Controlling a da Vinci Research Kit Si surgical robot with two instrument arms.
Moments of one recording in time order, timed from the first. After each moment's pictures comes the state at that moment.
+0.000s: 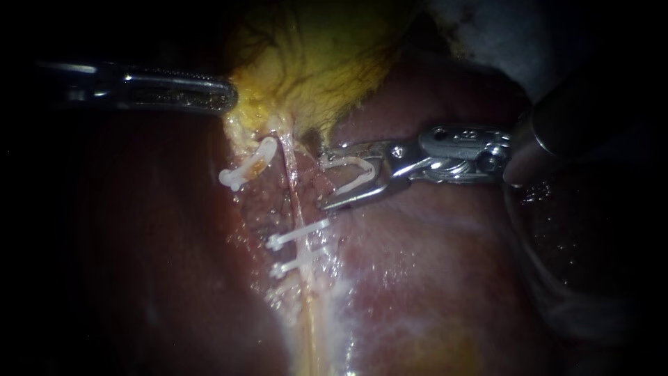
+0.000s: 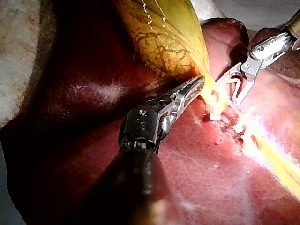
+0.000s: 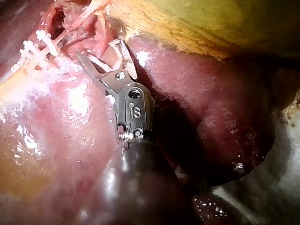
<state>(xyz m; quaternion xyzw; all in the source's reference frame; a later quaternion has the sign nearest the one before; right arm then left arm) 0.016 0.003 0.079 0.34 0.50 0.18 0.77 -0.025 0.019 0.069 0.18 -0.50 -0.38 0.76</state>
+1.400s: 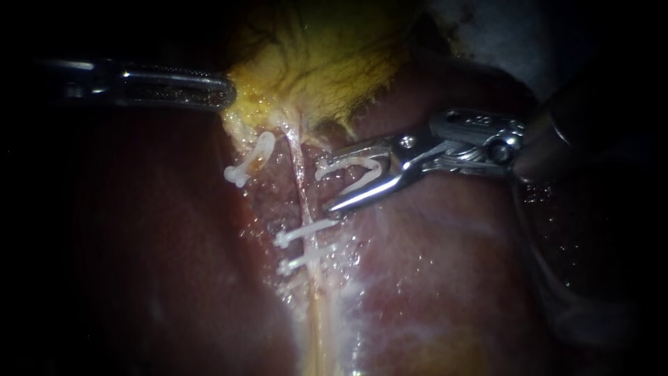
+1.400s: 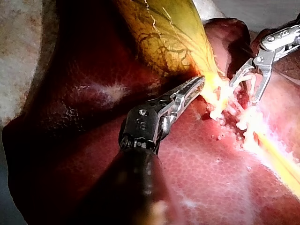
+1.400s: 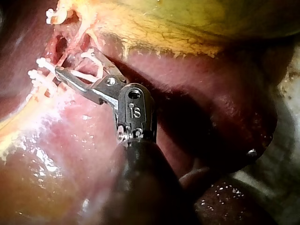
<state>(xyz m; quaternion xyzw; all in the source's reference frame) 0.016 0.005 0.076 0.41 0.53 0.22 0.71 -0.025 0.019 0.068 0.18 -0.50 -0.38 0.76</state>
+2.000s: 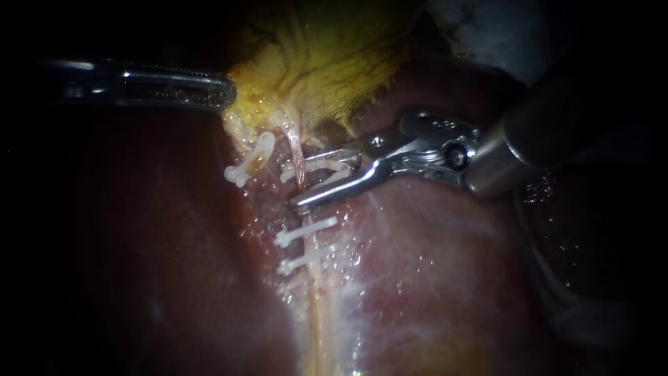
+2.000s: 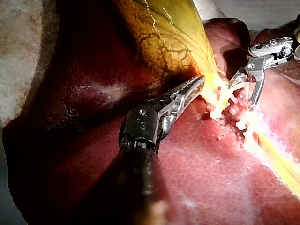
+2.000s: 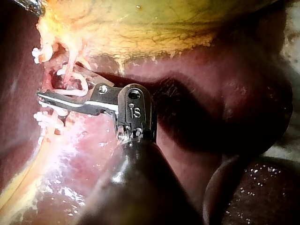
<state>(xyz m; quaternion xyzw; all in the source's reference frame) 0.019 0.004 0.076 0.47 0.59 0.26 0.60 -0.025 0.019 0.068 0.18 -0.50 -0.38 0.76</state>
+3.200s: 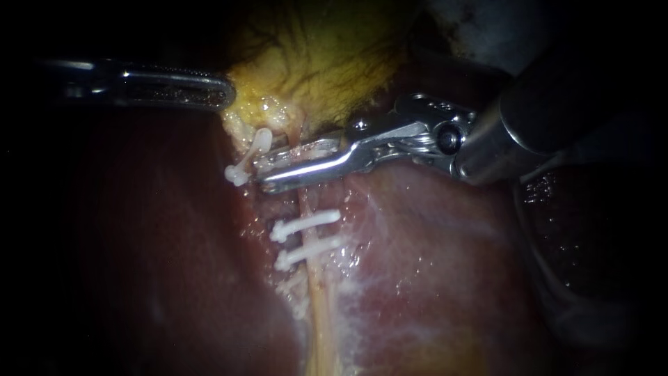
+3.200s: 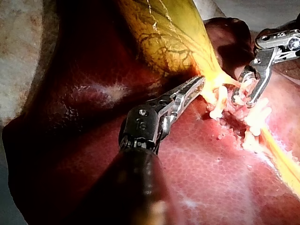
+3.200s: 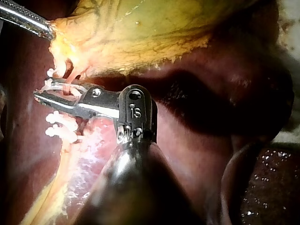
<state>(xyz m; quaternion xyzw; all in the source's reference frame) 0.020 0.006 0.071 0.47 0.60 0.29 0.57 -0.025 0.019 0.069 0.18 -0.50 -0.38 0.76</state>
